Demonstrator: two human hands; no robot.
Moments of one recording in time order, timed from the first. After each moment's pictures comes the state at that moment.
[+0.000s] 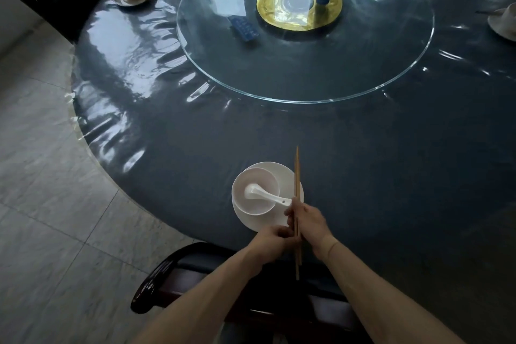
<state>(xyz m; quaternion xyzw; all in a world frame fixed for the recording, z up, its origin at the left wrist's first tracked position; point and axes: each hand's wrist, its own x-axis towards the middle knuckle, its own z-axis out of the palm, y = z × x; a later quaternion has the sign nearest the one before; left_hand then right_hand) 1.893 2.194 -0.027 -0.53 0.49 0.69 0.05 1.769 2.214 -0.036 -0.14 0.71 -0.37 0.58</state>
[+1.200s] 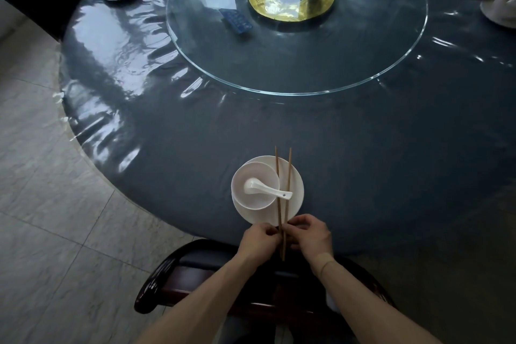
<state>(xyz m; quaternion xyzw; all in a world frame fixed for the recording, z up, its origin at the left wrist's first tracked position) 1.917 2.198 -0.047 -0.60 0.54 0.59 0.03 1.791 2.253 -0.063 -0.12 0.77 -0.36 0.50</state>
